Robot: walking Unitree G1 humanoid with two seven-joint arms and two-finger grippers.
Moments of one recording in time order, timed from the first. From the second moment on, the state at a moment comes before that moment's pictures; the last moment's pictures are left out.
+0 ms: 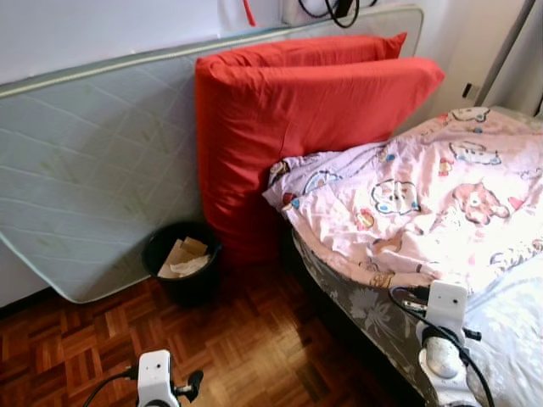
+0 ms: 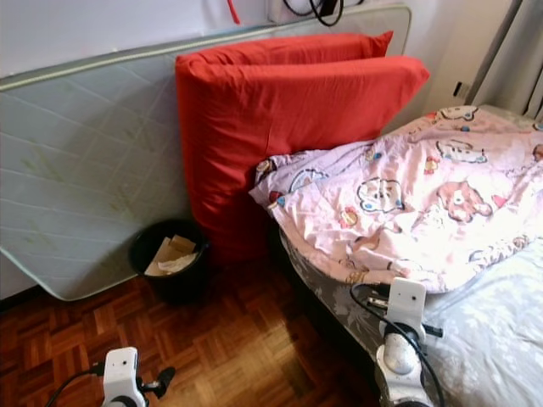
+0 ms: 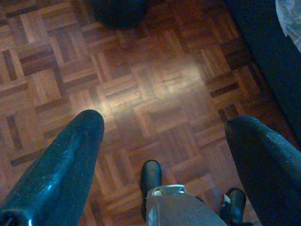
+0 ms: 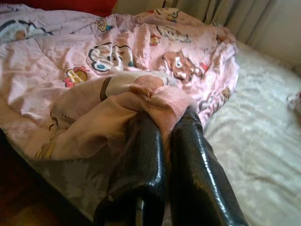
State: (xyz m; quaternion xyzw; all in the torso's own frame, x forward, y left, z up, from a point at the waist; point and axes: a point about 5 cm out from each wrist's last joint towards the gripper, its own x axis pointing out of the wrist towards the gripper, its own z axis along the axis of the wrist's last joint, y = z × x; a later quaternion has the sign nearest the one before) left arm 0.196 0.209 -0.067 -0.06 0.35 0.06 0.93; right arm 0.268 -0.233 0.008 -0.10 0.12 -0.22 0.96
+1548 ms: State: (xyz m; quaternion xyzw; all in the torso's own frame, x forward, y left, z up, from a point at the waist) left arm 0.196 0.207 -0.068 -0.06 0.35 0.05 0.93; right arm 0.195 -0.212 -0.072 -0.10 0.41 -0.12 0.90
